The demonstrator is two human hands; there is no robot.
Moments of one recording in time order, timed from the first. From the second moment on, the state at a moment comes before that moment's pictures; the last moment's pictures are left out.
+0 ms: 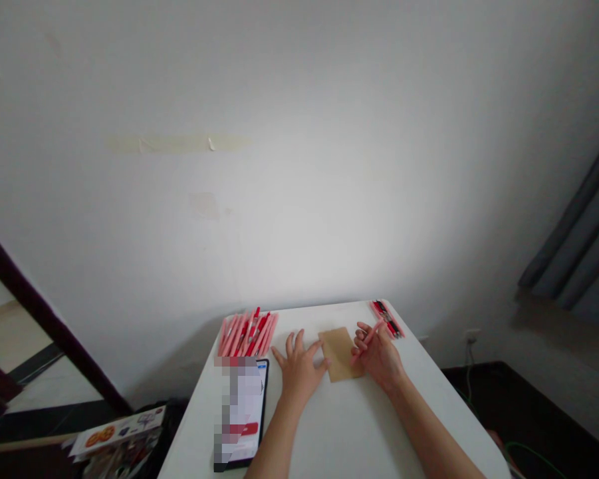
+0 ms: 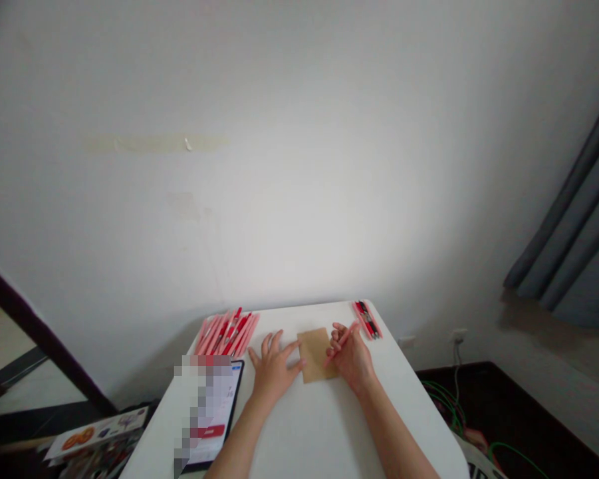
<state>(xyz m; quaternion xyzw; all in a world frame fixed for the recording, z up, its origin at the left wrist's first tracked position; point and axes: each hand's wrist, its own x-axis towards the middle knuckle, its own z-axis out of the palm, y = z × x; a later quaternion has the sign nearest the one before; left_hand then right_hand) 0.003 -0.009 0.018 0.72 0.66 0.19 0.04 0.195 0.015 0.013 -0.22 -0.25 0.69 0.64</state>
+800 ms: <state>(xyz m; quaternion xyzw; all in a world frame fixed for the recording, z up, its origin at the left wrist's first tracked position) 0.005 0.015 0.010 0.68 0.67 0.29 -0.03 0.191 0.016 0.002 -0.43 -0.50 0.45 0.61</state>
